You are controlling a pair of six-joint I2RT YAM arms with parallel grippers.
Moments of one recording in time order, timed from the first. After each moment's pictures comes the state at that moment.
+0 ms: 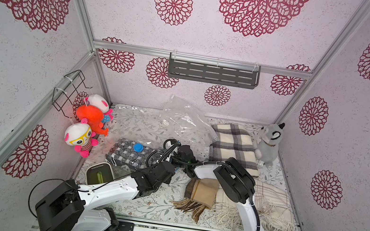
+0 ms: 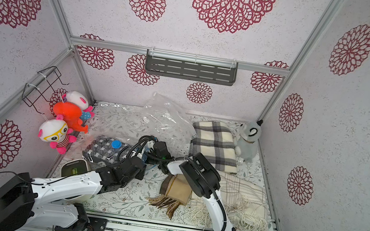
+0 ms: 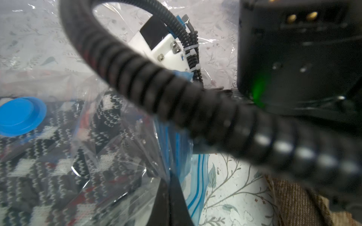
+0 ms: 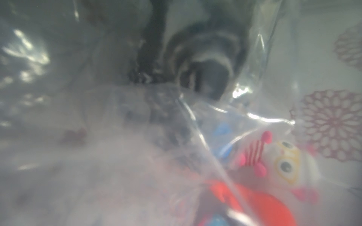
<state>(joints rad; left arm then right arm) -0.85 1.28 0.63 -0.12 -0.51 -0.46 0.84 2.25 1.27 0.58 -0.48 0.85</state>
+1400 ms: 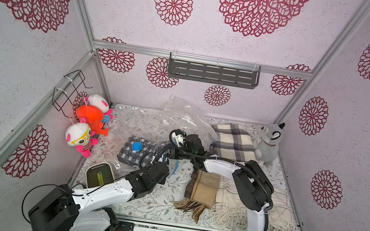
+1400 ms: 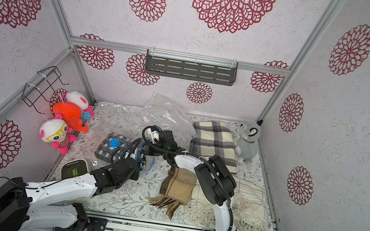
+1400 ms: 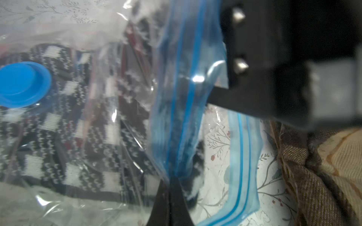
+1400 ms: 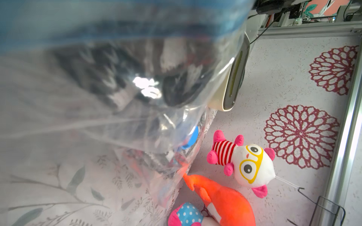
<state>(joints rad) -0.82 1.22 0.56 -0.14 -0.50 -0.52 0.77 2.04 1.34 0.30 -0.58 0.76</state>
